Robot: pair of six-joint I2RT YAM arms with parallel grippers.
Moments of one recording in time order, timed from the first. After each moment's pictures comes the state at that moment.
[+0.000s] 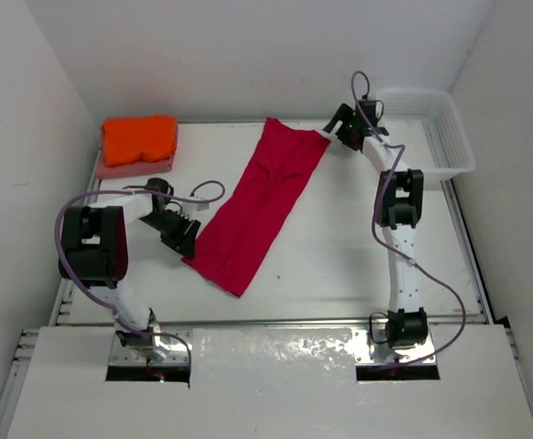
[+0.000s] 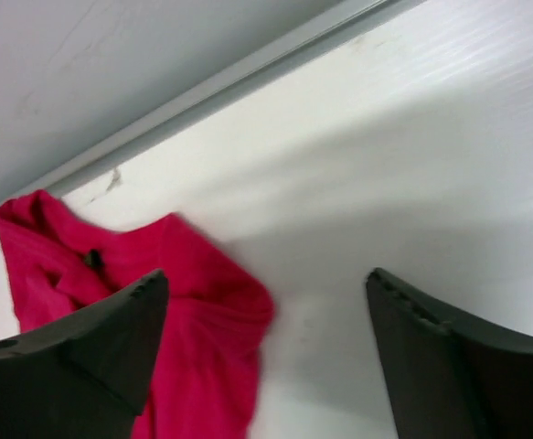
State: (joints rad) left arm 0.01 1.72 0.97 -0.79 0.50 0.61; right arm 0.04 2.72 2.35 -0.26 -0.11 0.58
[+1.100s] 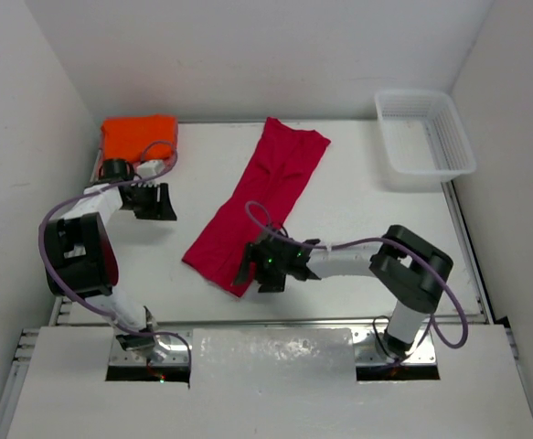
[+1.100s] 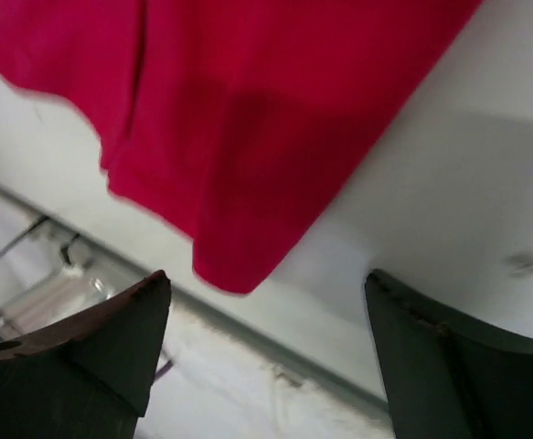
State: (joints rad) left arm 0.24 1.65 1.05 -0.57 0.54 0.28; right arm 0.94 1.73 0.85 -0.07 -0.12 1.09
